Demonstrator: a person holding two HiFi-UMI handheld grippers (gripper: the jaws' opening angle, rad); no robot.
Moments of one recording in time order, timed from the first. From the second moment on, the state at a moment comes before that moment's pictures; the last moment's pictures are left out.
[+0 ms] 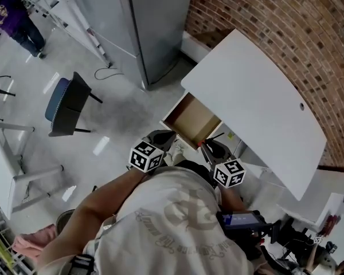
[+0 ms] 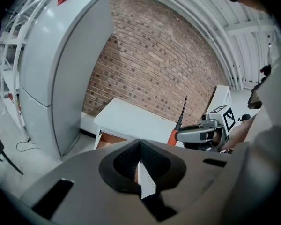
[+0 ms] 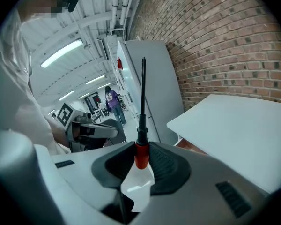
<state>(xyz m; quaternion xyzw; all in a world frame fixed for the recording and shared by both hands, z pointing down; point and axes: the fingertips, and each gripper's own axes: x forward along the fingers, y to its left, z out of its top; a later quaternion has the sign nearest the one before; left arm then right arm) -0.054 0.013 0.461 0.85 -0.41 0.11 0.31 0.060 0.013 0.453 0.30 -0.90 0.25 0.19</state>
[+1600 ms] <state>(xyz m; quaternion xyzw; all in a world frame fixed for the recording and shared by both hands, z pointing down) -0.068 -0.026 0.588 0.76 -0.48 0.14 0.42 0.002 -0.057 0.674 0.17 -0.85 0.36 0.35</state>
